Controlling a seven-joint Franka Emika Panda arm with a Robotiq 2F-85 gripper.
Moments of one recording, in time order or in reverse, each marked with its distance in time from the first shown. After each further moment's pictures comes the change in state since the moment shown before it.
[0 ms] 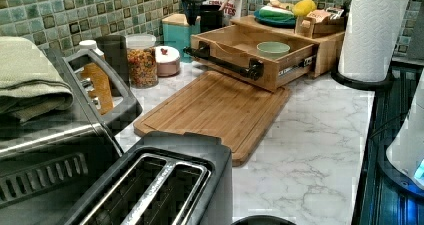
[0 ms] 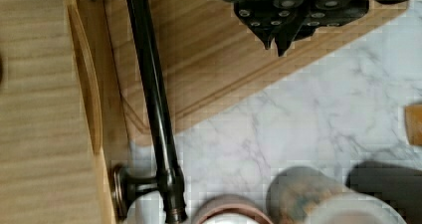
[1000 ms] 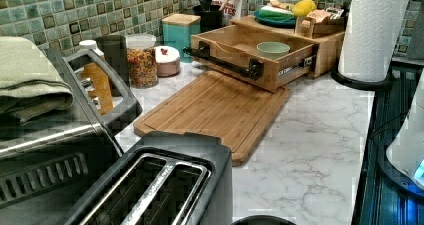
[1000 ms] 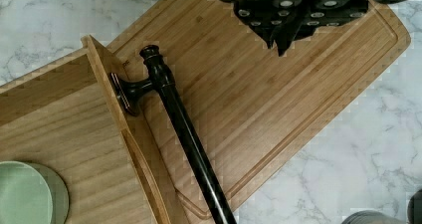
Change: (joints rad) arm 0.003 -0.042 0.005 0.114 0.000 -0.329 0.274
